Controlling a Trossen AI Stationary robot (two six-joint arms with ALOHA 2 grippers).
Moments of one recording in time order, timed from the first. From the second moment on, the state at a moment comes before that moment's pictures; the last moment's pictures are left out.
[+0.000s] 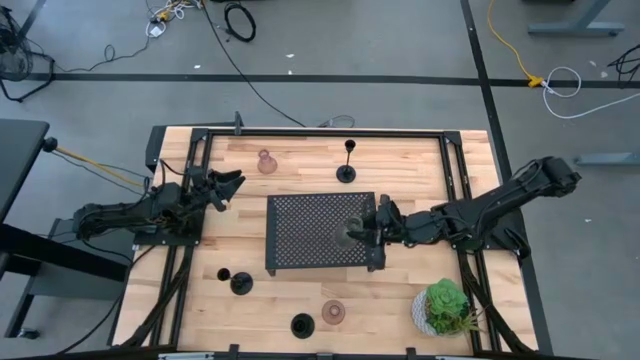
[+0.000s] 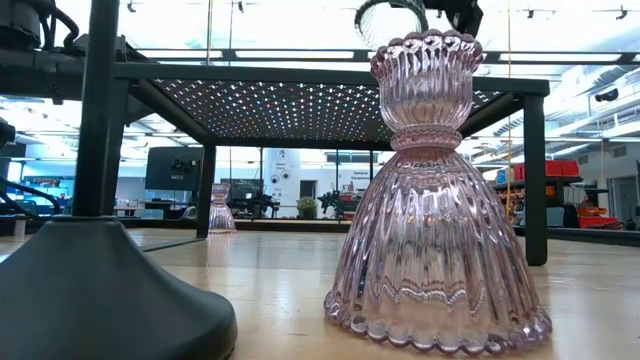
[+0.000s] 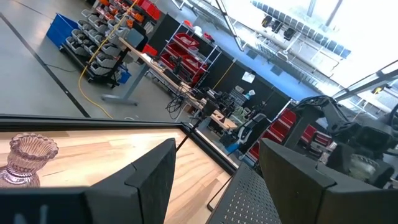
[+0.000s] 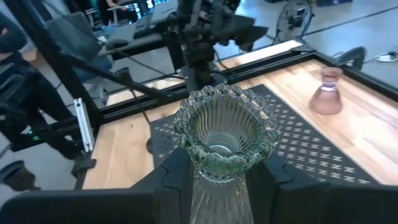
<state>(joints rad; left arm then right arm) 0.09 0.01 0.01 0.16 -0.46 -0.61 0.39 1.25 0.86 0.08 0.46 0.38</state>
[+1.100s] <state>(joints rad) 0.09 0.01 0.01 0.16 -0.46 -0.61 0.42 1.58 1.17 -0.08 0.49 0.28</state>
